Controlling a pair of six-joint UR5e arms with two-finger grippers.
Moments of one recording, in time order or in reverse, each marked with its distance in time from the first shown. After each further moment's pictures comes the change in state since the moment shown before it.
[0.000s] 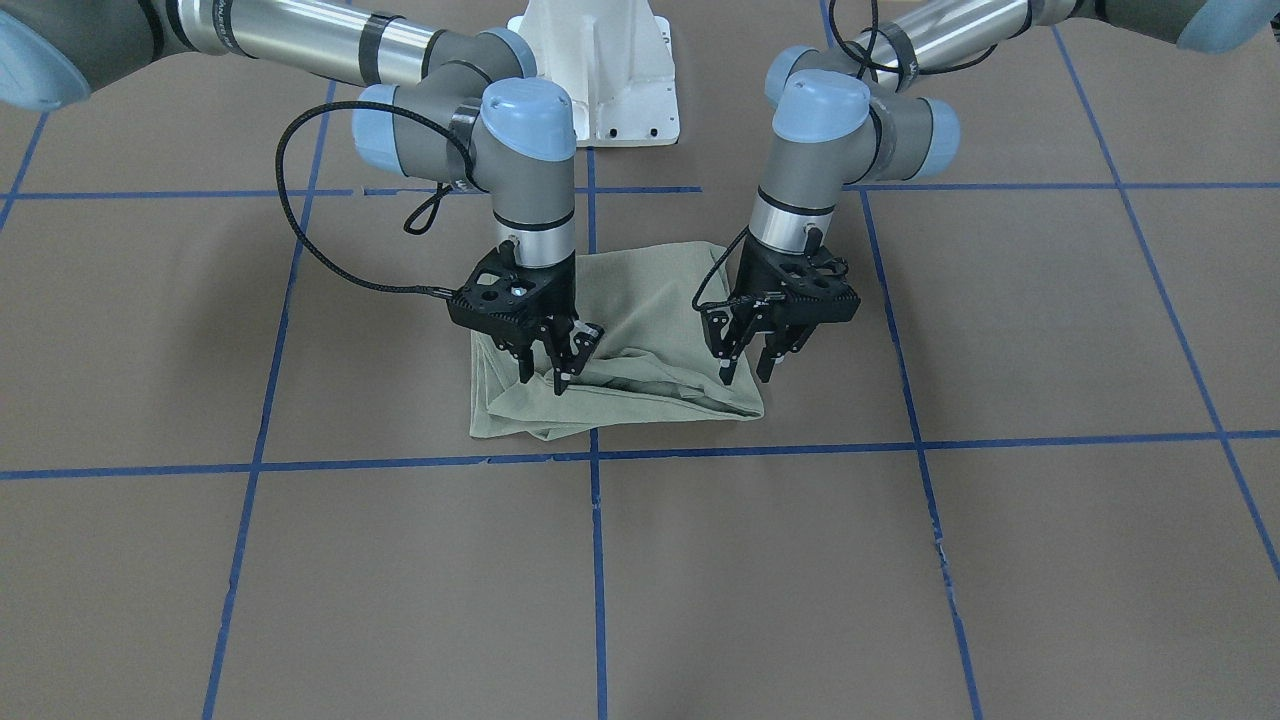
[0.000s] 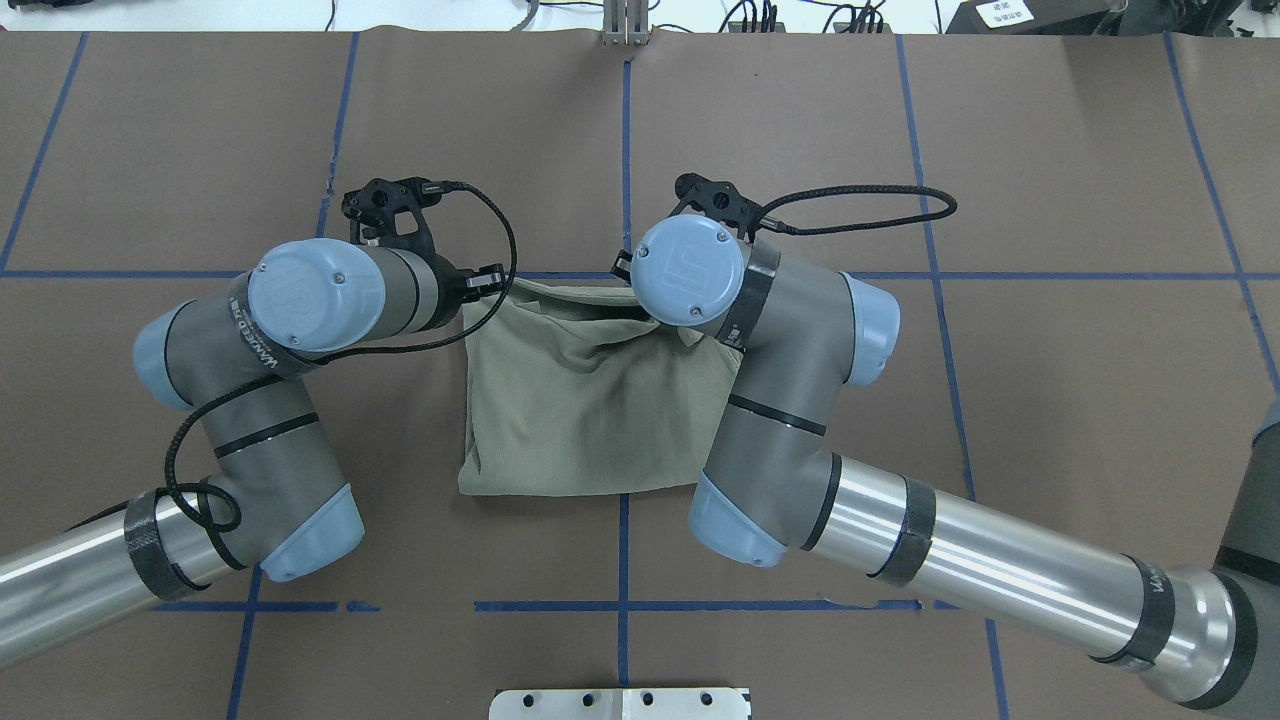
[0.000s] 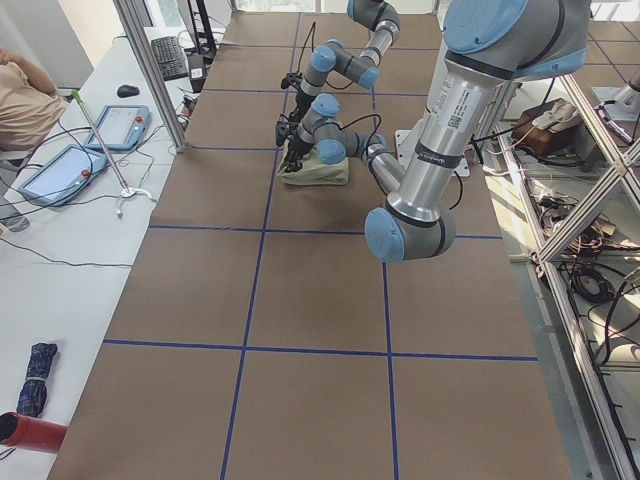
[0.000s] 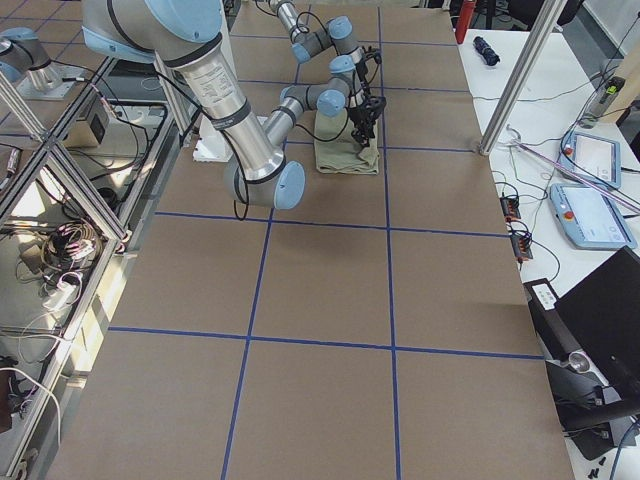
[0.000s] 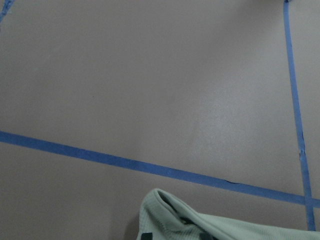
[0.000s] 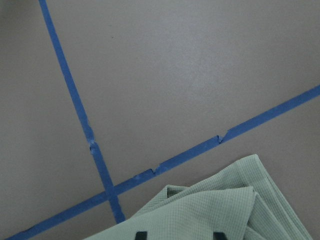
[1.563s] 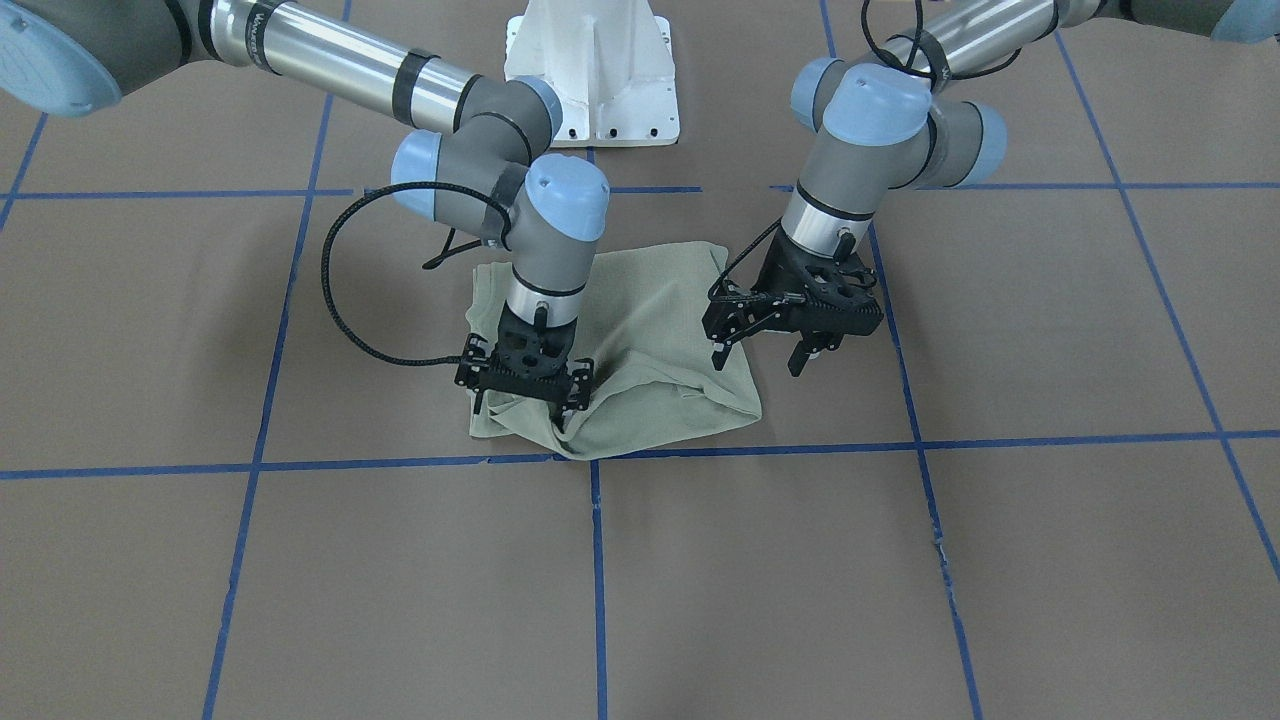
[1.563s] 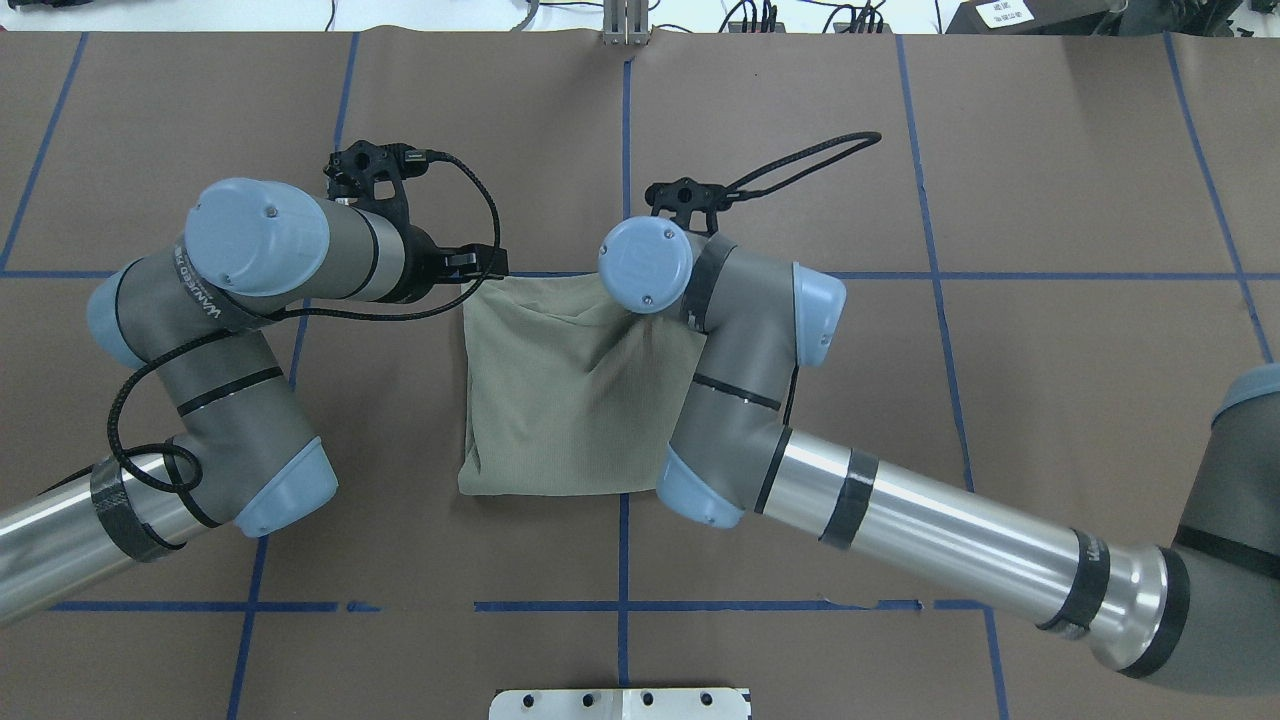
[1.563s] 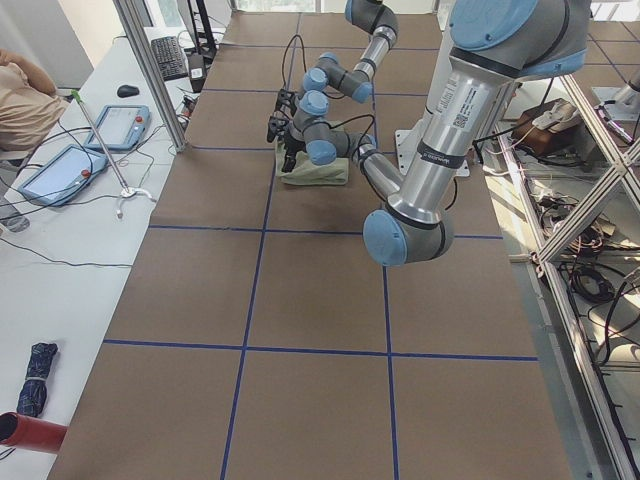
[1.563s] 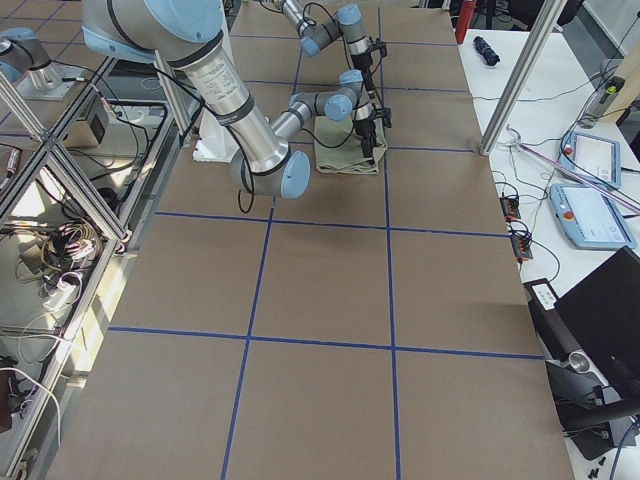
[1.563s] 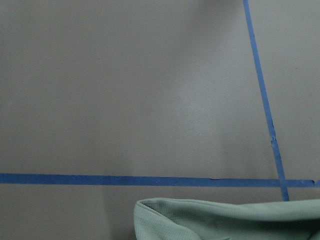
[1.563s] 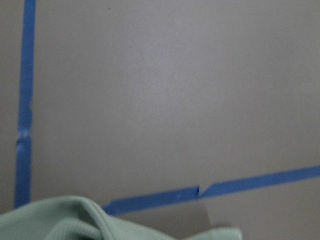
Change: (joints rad) left arm -0.063 0.013 -0.007 -0.055 -0.148 0.102; right arm 0.032 0.084 -0.253 -0.081 -0.108 -0.379
